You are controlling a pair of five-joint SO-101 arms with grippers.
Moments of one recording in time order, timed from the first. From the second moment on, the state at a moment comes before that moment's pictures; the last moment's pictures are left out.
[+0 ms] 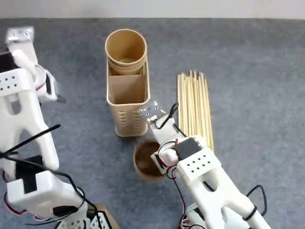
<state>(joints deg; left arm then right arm) -25.8 2.9 -14.0 99.3 -2.9 -34.8 -39.3 54.8 62.3 5.8</state>
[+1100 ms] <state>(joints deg) -25.6 -64.6 80.2 52.3 -8.4 -20.7 -6.6 -42.9 84.0 8.8</state>
